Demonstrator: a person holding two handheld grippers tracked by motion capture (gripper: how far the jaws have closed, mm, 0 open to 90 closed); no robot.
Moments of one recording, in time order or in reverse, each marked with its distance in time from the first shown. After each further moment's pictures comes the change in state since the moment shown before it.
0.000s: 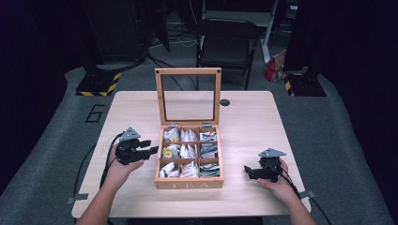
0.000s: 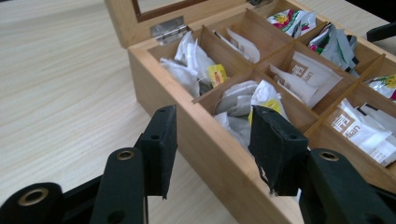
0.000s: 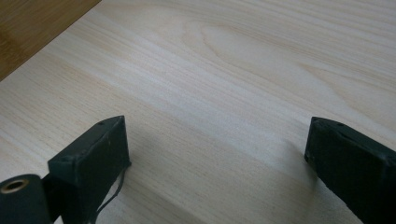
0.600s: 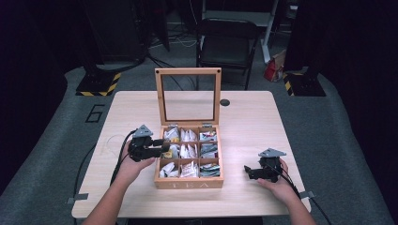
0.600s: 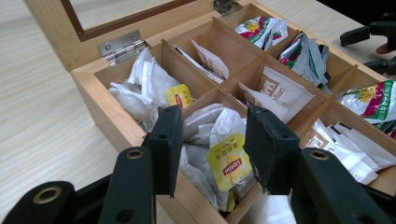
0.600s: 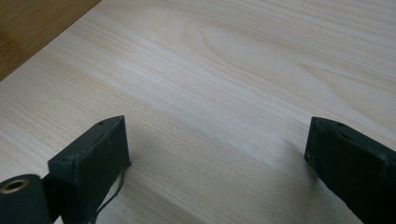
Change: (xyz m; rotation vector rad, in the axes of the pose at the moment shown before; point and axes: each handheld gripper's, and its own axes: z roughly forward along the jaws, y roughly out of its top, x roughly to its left) left arm -0.017 0.015 0.027 0.014 -0.077 0.005; right arm 0.000 0.000 0.000 0.000 0.000 0.000
